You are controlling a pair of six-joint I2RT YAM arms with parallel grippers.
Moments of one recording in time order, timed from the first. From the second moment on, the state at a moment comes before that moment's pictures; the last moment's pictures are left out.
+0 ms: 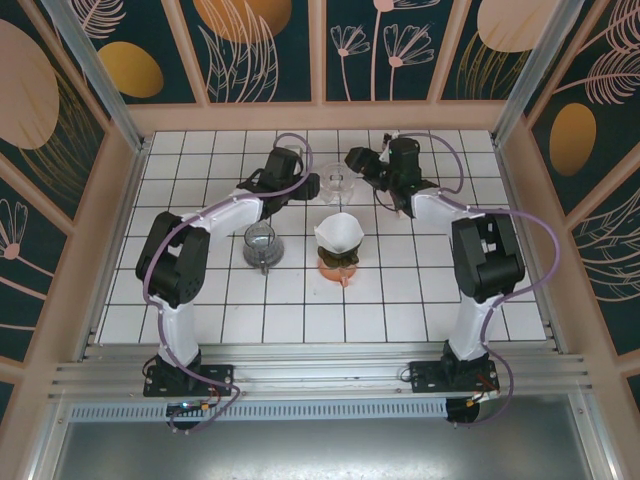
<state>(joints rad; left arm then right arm) -0.51 1.96 1.41 -0.13 -0.08 -0.37 0.33 1.86 1.24 0.22 -0.33 0.83</state>
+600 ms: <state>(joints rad) -0.49 2.00 1.46 -0.14 -0.05 -0.33 0.33 1.79 1.25 0.10 -0.27 0.78</state>
